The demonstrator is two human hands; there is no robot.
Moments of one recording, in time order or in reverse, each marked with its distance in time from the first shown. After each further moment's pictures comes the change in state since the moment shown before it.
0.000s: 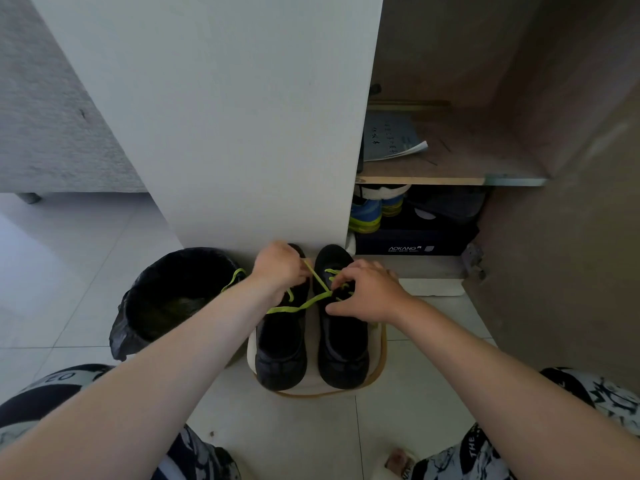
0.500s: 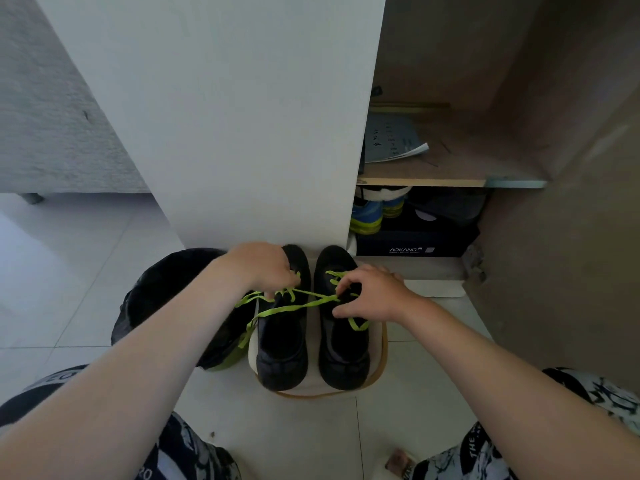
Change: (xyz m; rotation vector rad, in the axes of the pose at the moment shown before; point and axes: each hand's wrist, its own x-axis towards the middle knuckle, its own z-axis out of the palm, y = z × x) left_hand -0.001 0.032 -0.045 1.558 -0.268 0.331; right_hand 0.001 0.010 -0.002 0.011 -0.077 0.034
